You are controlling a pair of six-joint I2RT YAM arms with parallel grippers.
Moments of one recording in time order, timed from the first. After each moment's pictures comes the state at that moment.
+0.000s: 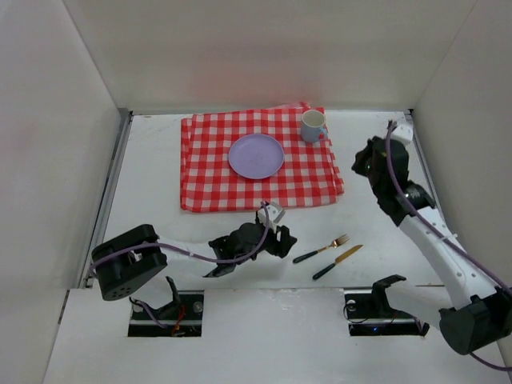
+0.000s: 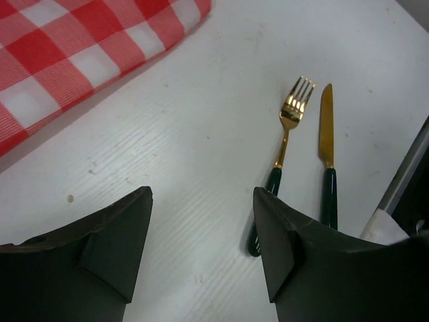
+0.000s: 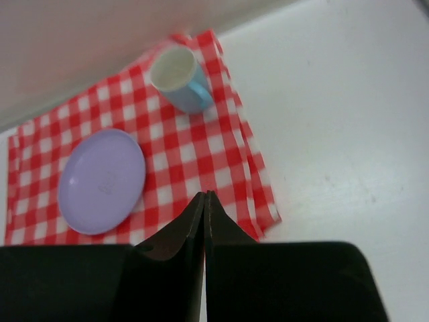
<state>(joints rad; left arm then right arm) -1.10 1.44 0.42 0.72 -0.19 -0.39 0.33 1.10 1.12 -0.36 0.39 0.48</state>
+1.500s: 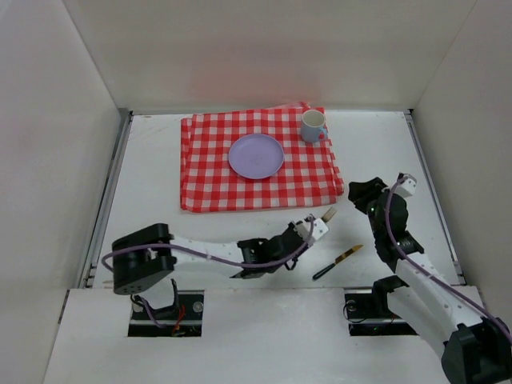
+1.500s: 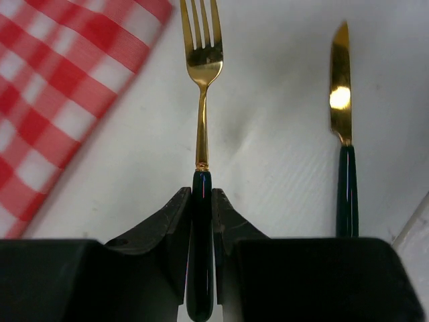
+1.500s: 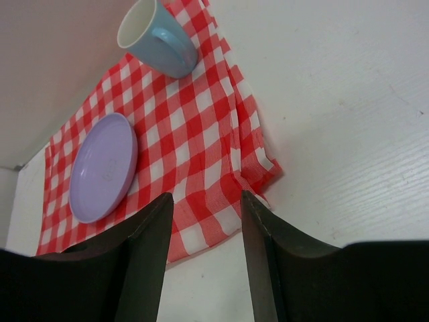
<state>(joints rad) -1.35 1.62 0.79 0.29 -0.45 -0.04 0.26 0.78 0.36 0.18 0.29 0.74</state>
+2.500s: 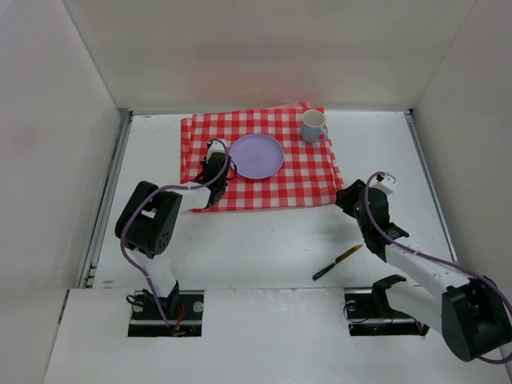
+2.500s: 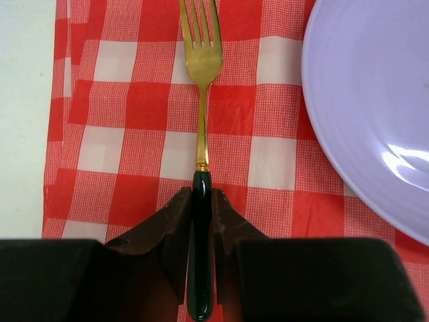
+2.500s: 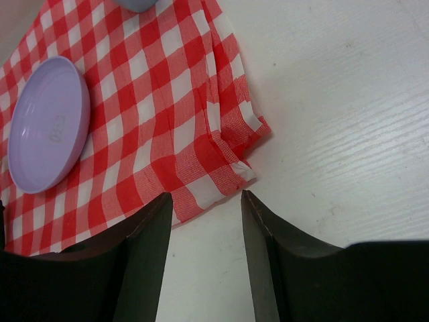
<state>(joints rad) -0.44 1.78 0.88 0.26 -0.50 -0.19 0.34 1.00 0.37 0.21 0.32 0.73</state>
